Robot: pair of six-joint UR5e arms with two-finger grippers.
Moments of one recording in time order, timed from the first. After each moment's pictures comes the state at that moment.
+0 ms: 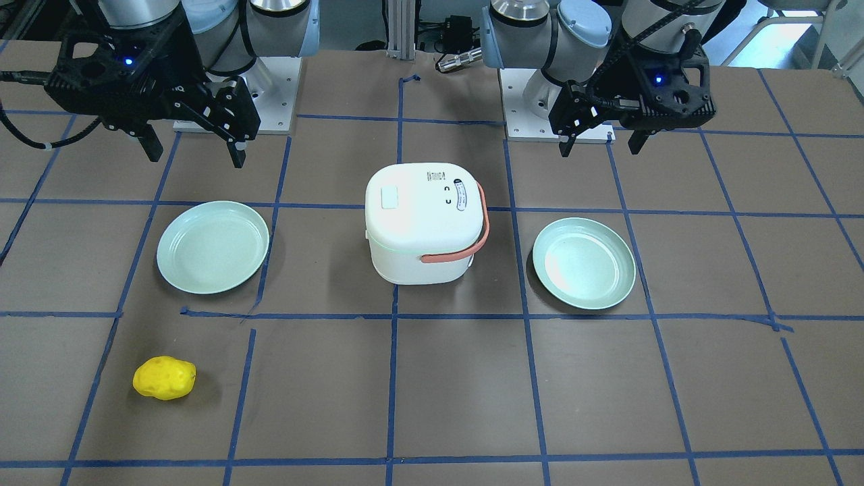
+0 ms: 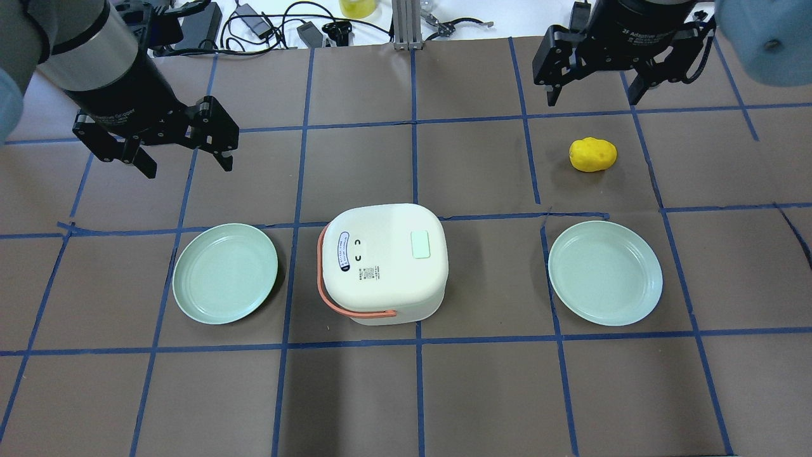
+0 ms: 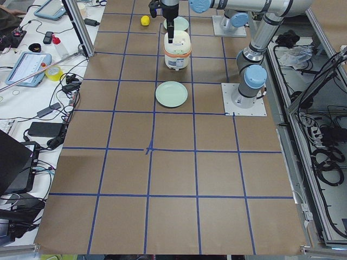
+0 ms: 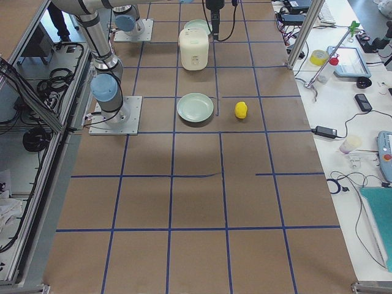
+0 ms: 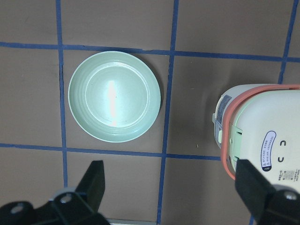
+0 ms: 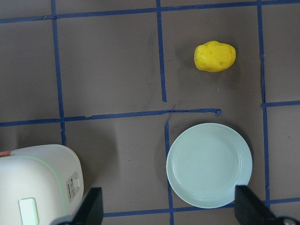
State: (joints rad) left arm -1.55 -1.50 -1.59 -1.62 1.59 -0.05; right arm 1.63 -1.56 1.46 -1.59 -1.60 0.12
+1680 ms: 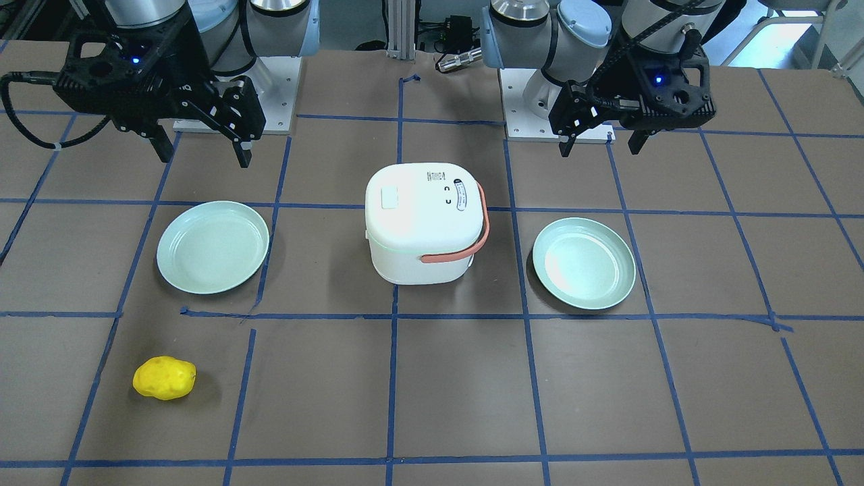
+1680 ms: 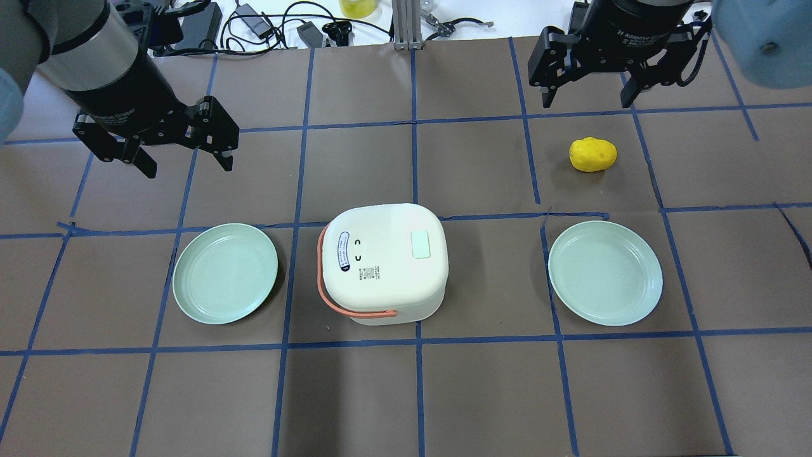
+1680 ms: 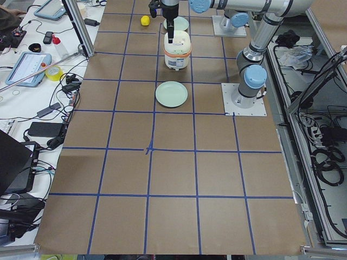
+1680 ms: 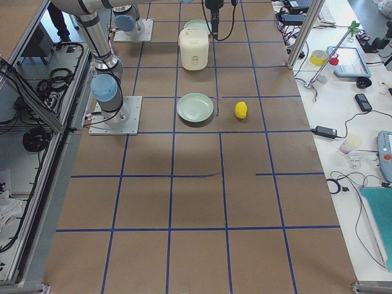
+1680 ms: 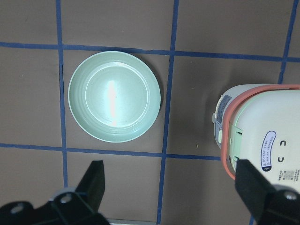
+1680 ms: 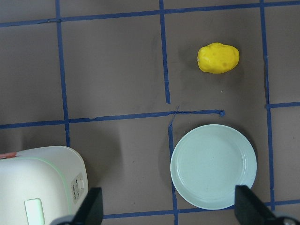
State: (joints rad) left arm -1.55 -1.50 -1.59 -1.62 1.59 -0.05; right arm 1.64 -1.57 1.46 -1.59 -1.58 0.13
